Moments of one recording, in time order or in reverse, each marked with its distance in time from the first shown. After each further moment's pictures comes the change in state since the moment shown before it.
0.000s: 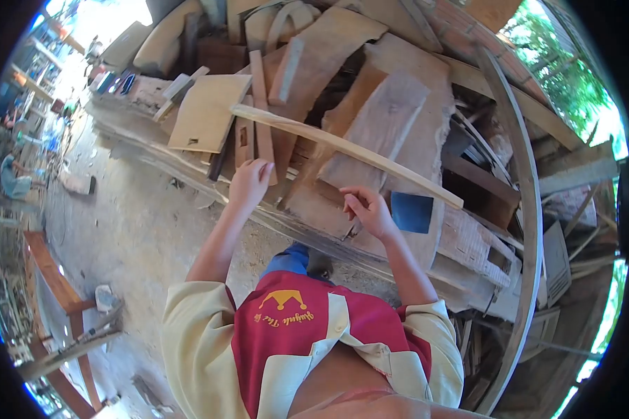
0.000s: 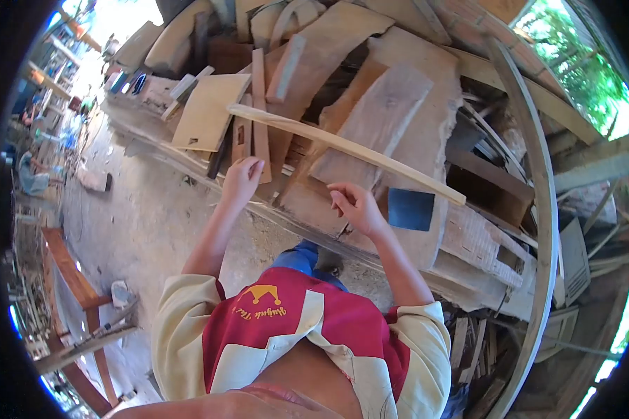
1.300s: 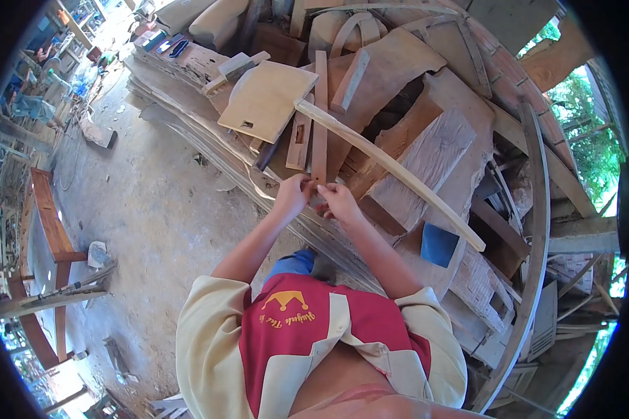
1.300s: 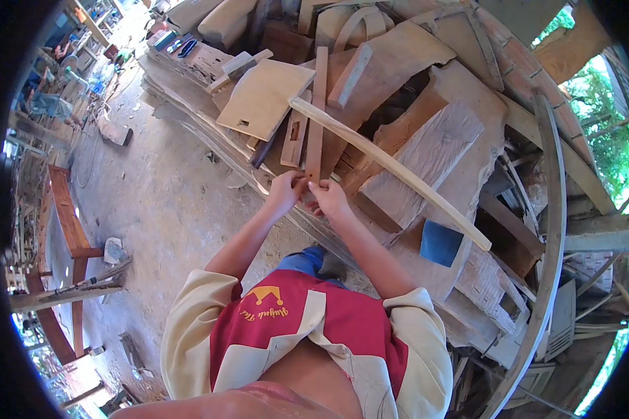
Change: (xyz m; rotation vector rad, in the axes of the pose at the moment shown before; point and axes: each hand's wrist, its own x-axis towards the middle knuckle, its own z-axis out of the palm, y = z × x) left_hand -0.031 -0.031 0.013 -0.433 -0.105 -0.584; right_hand 0.090 0.007 0.133 0.238 -0.141 0.481
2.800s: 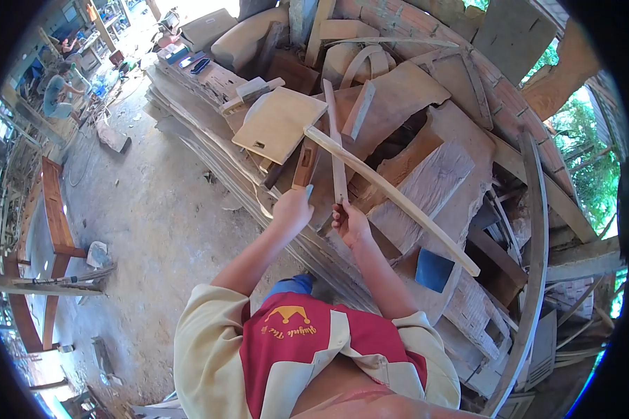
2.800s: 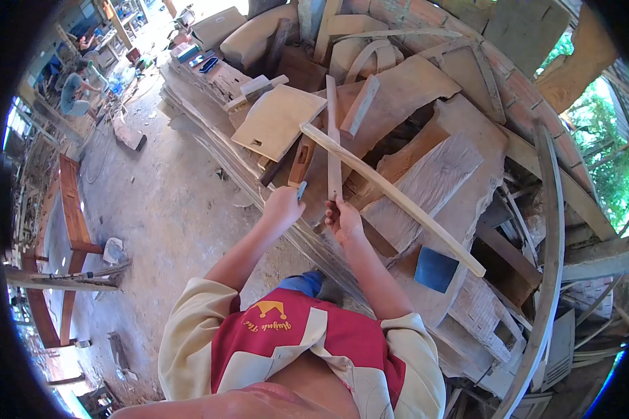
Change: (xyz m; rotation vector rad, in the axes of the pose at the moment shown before) left_hand -0.015 0.046 -0.018 0.684 0.157 0.115; right_hand 0.016 0.015 -0.028 0.708 -0.003 0.008
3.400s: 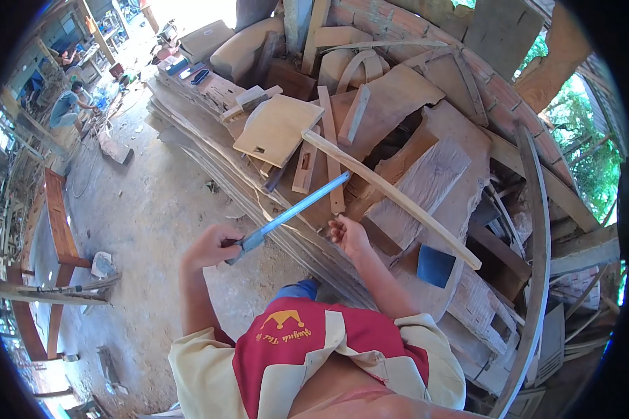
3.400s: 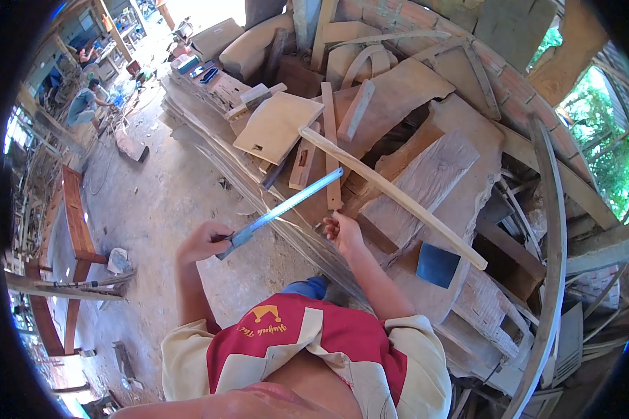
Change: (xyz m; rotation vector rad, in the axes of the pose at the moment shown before) left_hand -0.095 -0.093 -0.133 -0.624 -0.514 0.059; right_hand -0.014 0.019 -0.020 -0.150 0.065 0.079
